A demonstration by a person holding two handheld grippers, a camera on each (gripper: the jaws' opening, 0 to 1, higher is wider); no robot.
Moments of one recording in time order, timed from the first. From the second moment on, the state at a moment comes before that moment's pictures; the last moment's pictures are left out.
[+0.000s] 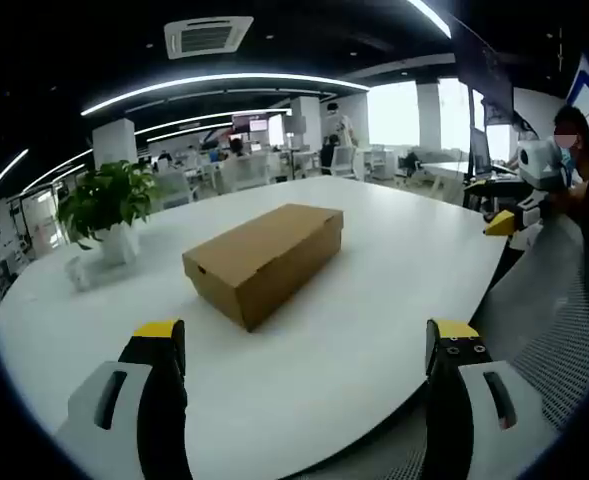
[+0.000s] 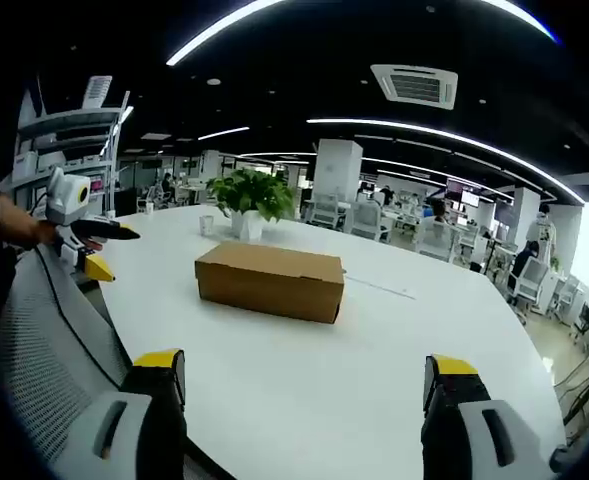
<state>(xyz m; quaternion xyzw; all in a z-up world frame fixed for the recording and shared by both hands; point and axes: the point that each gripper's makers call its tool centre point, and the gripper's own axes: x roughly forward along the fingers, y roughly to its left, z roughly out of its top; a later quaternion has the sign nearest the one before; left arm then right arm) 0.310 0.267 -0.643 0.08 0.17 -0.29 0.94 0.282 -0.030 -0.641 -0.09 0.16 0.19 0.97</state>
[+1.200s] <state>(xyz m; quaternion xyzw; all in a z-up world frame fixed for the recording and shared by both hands) 0.311 0.270 -0.643 0.08 0.17 -0.29 0.94 0.283 -0.030 -0.640 -0.08 0.16 0.19 0.97</state>
